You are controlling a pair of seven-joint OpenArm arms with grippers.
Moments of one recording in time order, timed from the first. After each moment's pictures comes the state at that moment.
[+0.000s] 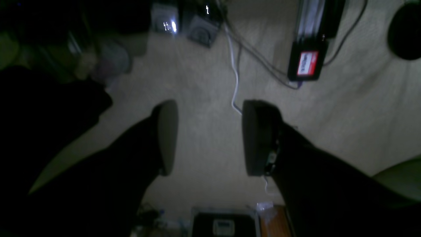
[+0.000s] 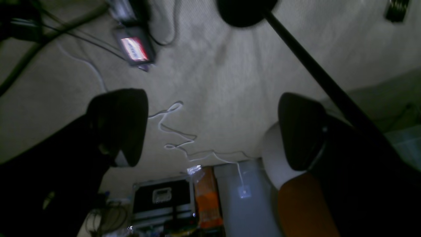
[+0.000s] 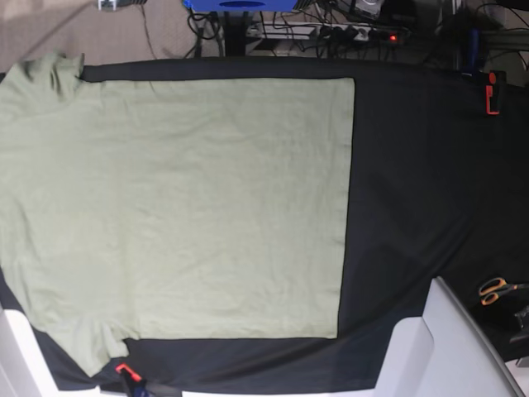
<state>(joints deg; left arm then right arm) 22.9 -9.7 1.6 15.8 0.0 -1.6 -8.9 -19.9 4.6 12.3 23.3 -2.6 0.0 -10.1</state>
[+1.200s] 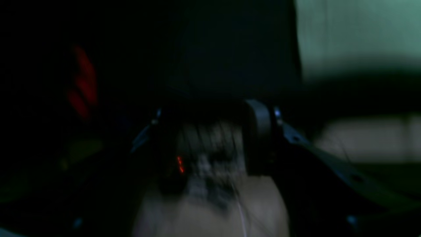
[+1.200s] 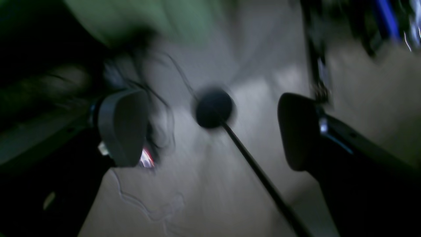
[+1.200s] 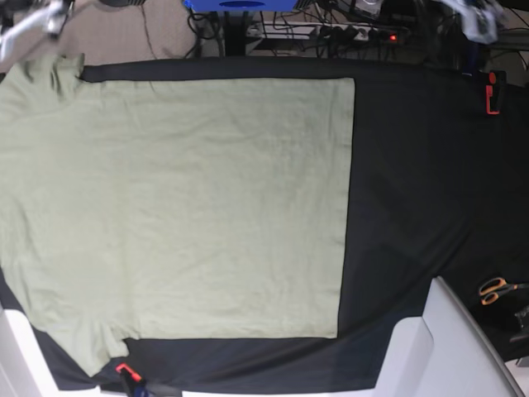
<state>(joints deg) 64.4 -23.8 -14.1 103.5 -21.4 -1.6 -12.9 -47.0 3.2 34.8 102.8 15.3 17.4 -30.6</state>
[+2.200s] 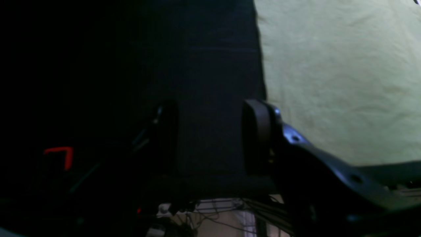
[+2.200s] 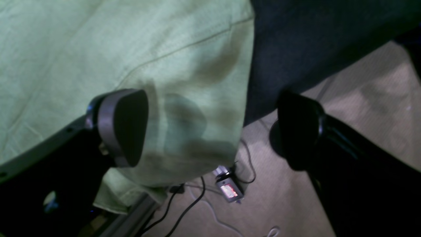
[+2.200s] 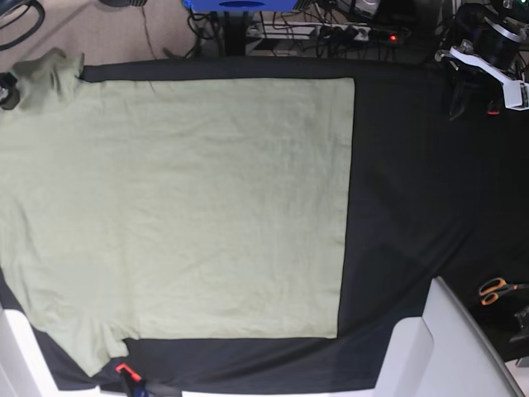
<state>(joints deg) 45.4 -15.7 -35.6 103.3 -35.9 -33.1 15.8 -7.4 13.2 69.1 62.0 17.6 39.9 -52.6</state>
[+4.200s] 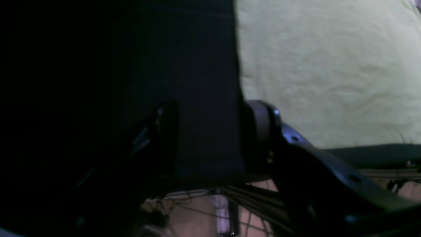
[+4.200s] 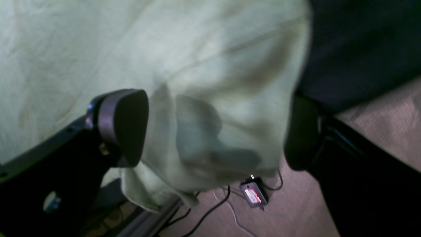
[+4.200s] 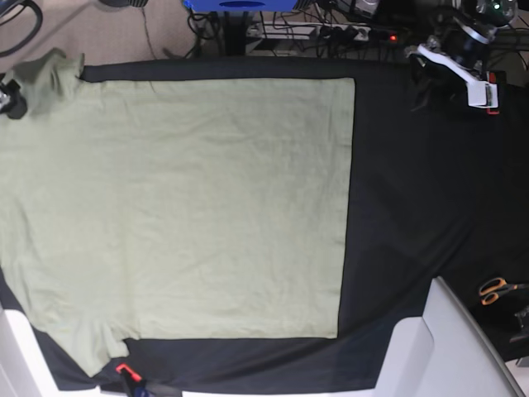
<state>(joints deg) 41.7 -15.5 -25.7 95.6 -36.0 -33.1 15.7 -8.6 15.3 62.6 56.9 29.7 40.2 -55.7</state>
